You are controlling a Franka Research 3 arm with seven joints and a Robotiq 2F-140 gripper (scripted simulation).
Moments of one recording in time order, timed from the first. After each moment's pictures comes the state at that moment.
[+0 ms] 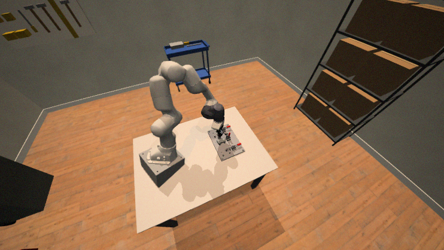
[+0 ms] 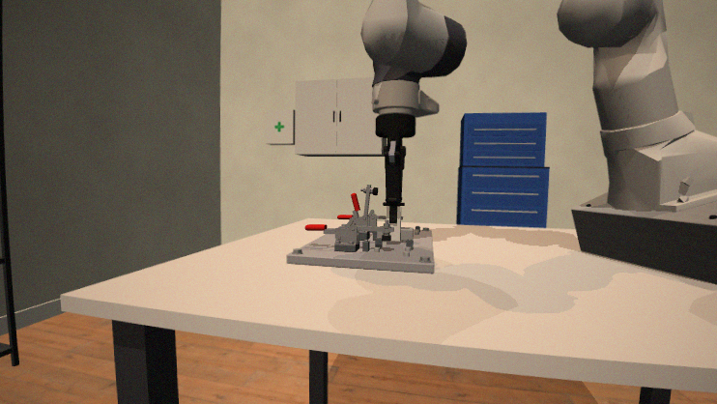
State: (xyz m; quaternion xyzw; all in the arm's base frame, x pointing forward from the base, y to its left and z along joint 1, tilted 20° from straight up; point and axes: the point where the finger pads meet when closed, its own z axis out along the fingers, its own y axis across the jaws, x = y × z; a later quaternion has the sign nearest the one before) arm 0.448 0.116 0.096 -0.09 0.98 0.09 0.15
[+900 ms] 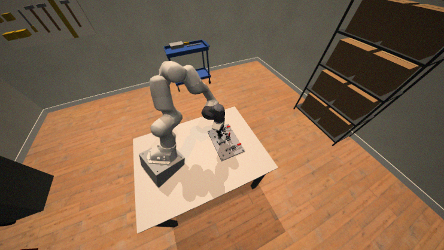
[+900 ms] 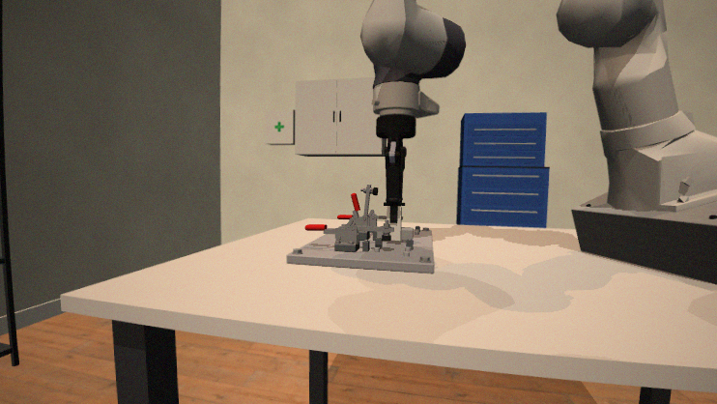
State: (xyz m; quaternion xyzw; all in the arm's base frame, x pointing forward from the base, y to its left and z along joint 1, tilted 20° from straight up) arm 0.450 0.109 0.094 -0.08 0.98 0.09 0.15
